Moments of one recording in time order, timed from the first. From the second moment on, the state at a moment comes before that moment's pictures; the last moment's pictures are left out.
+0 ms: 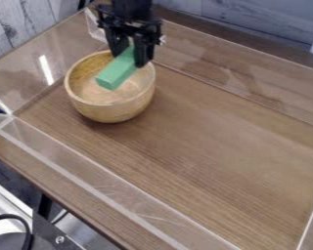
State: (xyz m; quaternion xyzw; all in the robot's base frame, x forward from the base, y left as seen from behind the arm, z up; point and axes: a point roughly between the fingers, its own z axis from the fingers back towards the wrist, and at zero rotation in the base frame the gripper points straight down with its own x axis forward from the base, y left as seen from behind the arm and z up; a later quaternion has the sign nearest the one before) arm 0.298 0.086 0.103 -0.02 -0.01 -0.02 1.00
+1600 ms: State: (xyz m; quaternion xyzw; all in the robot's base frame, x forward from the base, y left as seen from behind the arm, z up) arm 0.270 -0.006 0.030 -0.03 0.04 -0.14 0.99
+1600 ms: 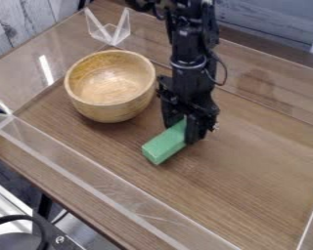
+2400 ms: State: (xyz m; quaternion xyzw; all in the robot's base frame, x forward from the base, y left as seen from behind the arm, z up) arm 0.269 -0.006 0.029 -0.04 0.04 -0.15 0.99
